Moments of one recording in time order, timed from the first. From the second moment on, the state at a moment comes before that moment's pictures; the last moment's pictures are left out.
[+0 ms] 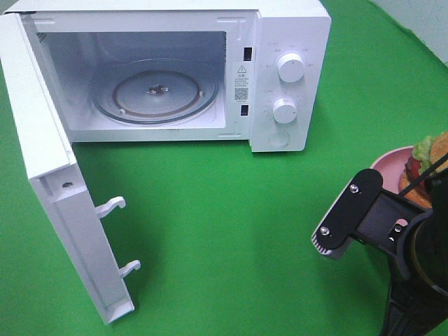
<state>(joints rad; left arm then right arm) 0.03 -0.01 -0.52 -0.15 1.09 0.15 1.03 1.40 -0.55 -0.71 0.94 0.64</state>
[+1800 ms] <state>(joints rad) 0.03 -0.01 -0.52 -0.15 1.09 0.15 1.03 1.40 -0.55 -0.91 0.54 0.07</state>
